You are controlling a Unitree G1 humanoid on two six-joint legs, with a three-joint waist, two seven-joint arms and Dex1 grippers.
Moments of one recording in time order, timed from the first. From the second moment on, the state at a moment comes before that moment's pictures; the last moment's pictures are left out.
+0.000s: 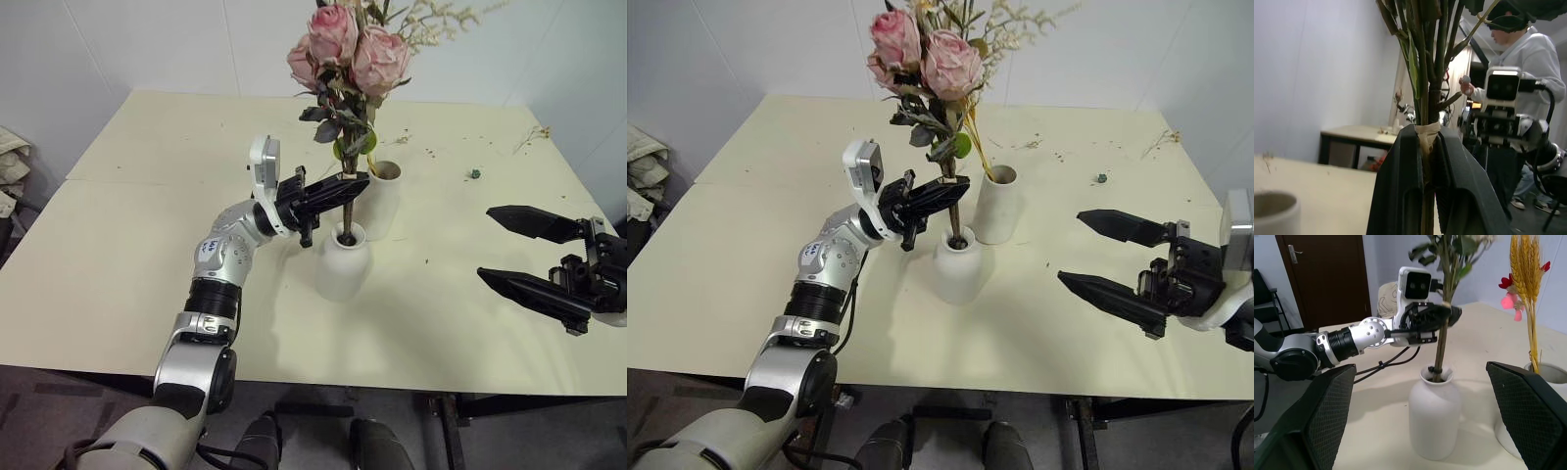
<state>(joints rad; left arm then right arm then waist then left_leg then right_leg) -0.94 0.14 0.09 0.50 -0.61 0.27 -1.24 -0.07 -0.91 -0.63 -0.51 1.14 0.63 1.00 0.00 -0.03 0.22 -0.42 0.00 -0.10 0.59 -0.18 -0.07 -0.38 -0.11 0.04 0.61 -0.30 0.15</state>
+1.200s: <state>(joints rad) -0.90 0.35 -0.02 0.45 -0.44 0.24 -1.34 -0.07 -0.89 -0.58 -0.48 1.07 0.59 1.02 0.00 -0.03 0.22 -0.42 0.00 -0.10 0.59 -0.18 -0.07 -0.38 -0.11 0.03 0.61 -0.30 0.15</state>
